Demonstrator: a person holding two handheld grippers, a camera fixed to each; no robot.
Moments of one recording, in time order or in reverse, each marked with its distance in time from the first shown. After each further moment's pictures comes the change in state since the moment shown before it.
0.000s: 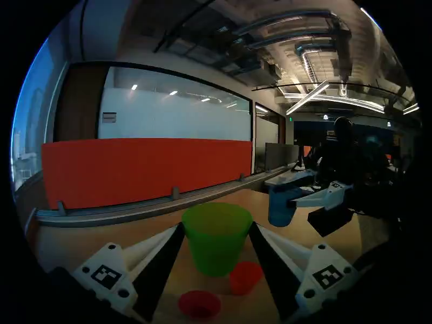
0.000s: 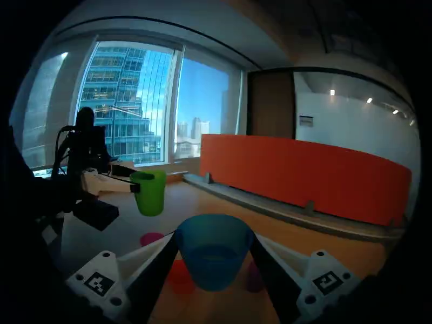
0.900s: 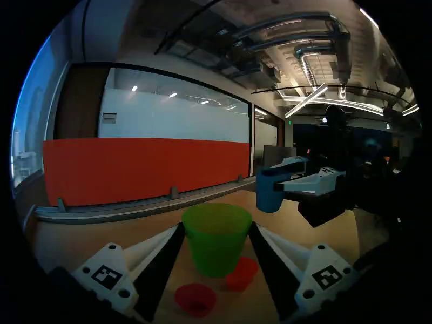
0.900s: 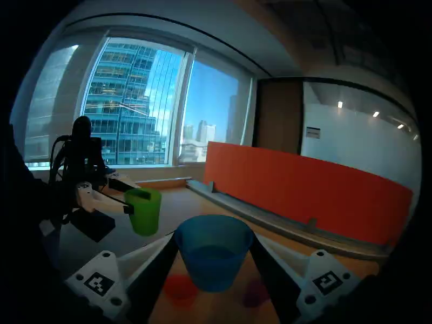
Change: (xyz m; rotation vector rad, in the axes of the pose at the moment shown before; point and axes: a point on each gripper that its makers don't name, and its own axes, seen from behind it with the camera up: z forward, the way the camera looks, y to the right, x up) left arm -0.009 0.009 -0.015 -0.010 0.017 -0.009; right arm 0.037 -0.009 0.018 0.023 0.023 -0.072
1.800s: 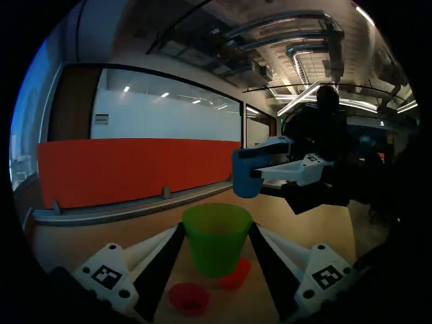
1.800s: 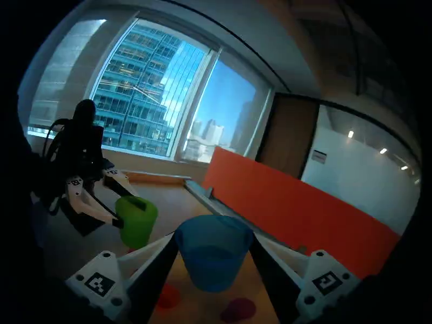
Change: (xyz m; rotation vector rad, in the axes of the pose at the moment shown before) left arm -0.002 0.014 -0.002 -0.050 -0.003 0.019; right arm 0.036 -0.001 0.025 0.002 0.001 -0.213
